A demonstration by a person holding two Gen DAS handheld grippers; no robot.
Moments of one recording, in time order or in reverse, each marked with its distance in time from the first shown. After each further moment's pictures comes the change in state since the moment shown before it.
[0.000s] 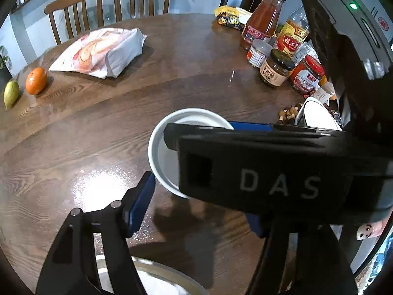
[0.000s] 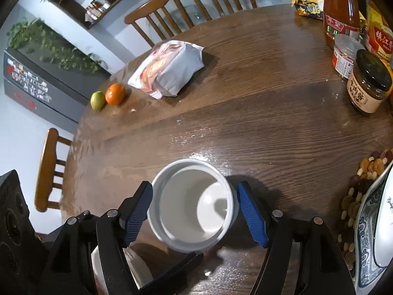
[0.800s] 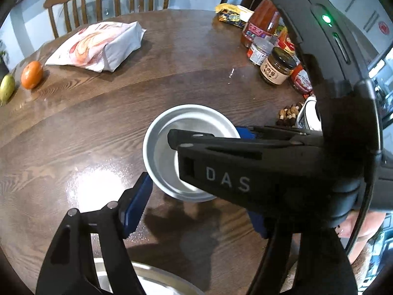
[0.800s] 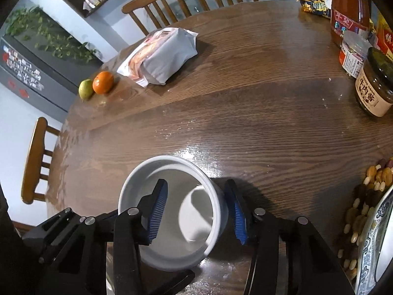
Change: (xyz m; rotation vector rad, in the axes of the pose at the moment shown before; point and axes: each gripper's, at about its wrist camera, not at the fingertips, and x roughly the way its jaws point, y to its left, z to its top) left arm 0.005 0.005 0.000 -0.026 0.008 -0.020; right arm 0.025 -0.006 -0.002 -0.047 0.028 -0.044
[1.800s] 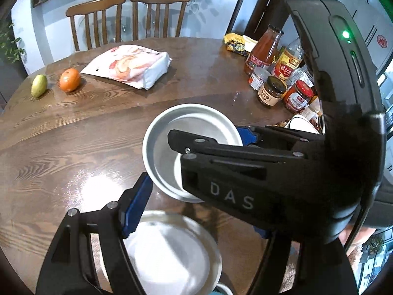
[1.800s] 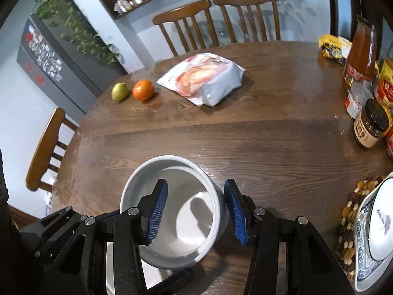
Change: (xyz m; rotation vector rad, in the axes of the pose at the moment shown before) left arm -0.088 0.014 -0.031 -0.035 -0.134 0.034; right arm -0.051 0.079 -0.016 -0.153 -0.123 0.000
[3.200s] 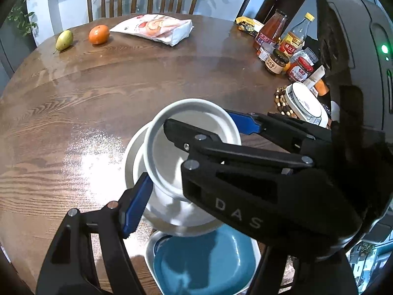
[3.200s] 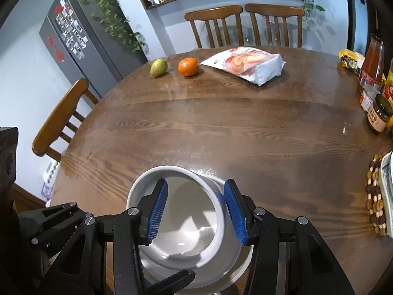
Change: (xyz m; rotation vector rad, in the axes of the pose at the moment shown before) left arm -0.037 0.030 -0.094 -0.066 0.082 -0.006; right arm -0.005 0.080 -0.082 -0.126 -0.037 0.017
